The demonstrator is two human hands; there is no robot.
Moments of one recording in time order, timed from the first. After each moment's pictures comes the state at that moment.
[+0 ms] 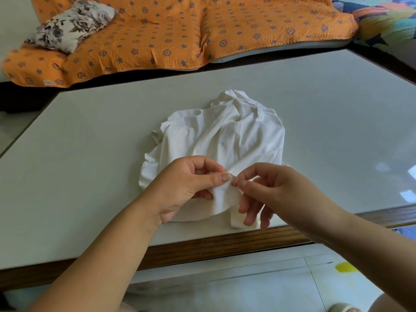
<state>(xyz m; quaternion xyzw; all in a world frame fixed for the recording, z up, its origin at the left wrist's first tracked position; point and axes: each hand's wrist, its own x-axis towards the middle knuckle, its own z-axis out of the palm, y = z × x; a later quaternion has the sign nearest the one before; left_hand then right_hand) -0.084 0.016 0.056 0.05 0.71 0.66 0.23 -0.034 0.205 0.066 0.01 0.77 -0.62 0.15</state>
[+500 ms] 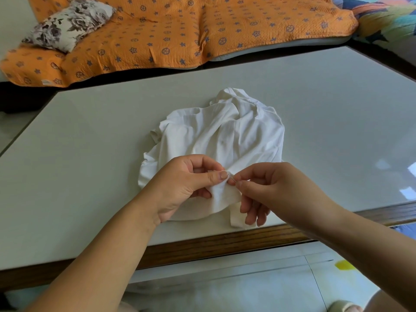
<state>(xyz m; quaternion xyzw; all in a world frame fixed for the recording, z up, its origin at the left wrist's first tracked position) -0.085 0.015 0.056 0.04 0.70 0.67 0.23 -0.034 0.203 0.067 0.01 0.79 -0.60 0.14</state>
